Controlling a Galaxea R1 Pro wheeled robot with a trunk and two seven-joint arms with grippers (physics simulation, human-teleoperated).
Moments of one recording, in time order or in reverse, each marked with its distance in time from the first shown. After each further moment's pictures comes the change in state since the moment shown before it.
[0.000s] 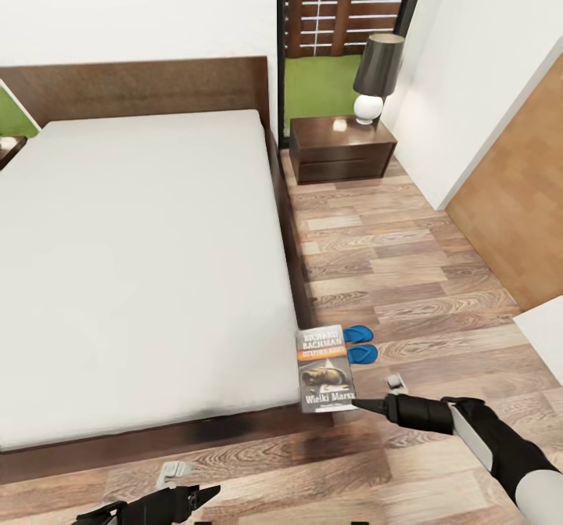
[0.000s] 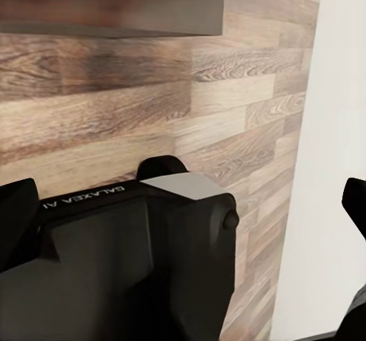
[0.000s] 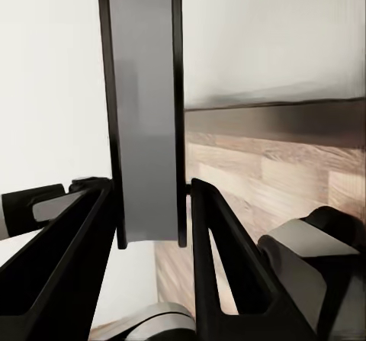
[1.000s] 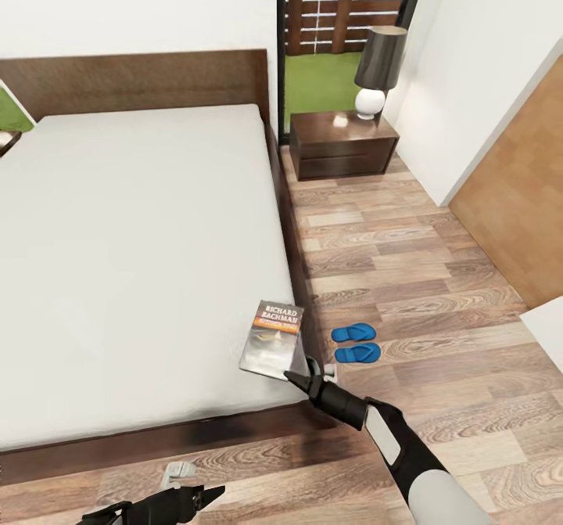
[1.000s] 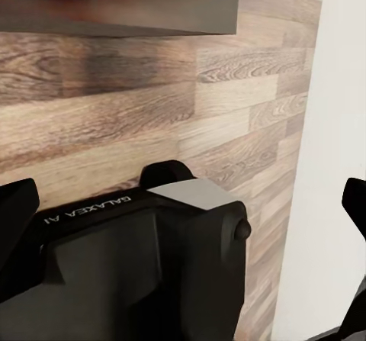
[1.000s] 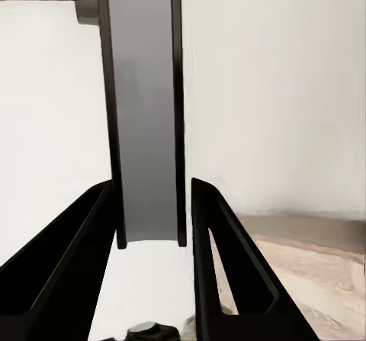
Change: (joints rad) left arm 0.000 -0.016 0.000 0.000 -0.001 0.000 -0.001; right arm -0.003 0.419 -0.279 0.077 -0.005 -0.096 -0.249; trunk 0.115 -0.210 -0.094
